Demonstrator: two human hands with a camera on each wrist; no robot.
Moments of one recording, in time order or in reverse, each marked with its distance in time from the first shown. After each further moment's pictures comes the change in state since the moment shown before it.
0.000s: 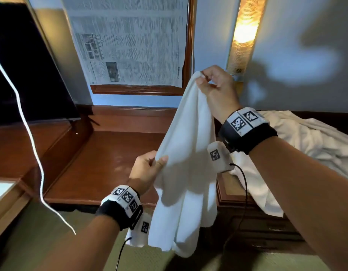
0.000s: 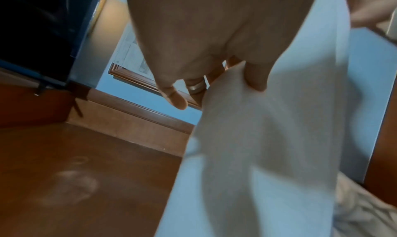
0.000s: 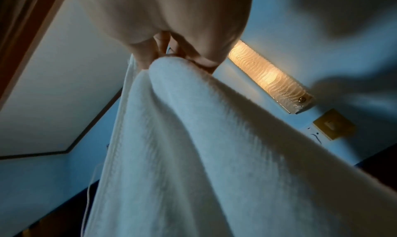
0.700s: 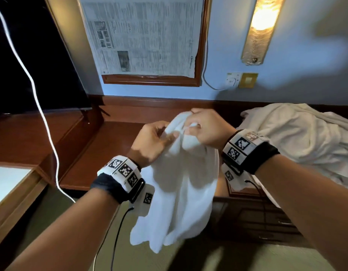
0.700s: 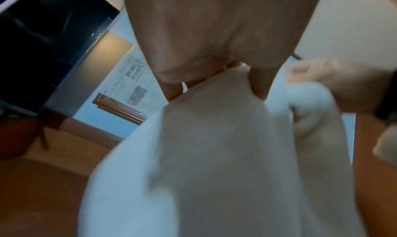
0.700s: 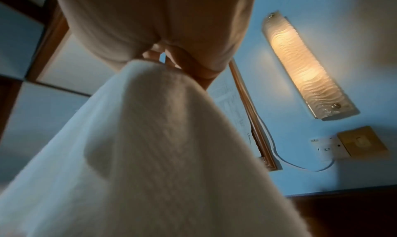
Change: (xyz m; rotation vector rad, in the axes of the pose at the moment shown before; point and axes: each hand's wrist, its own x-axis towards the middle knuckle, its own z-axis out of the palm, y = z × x) left_hand 0.012 0.058 -0.039 0.240 -0.088 0.177; right_hand -0.073 0.013 0.041 -0.369 -0.651 -0.141
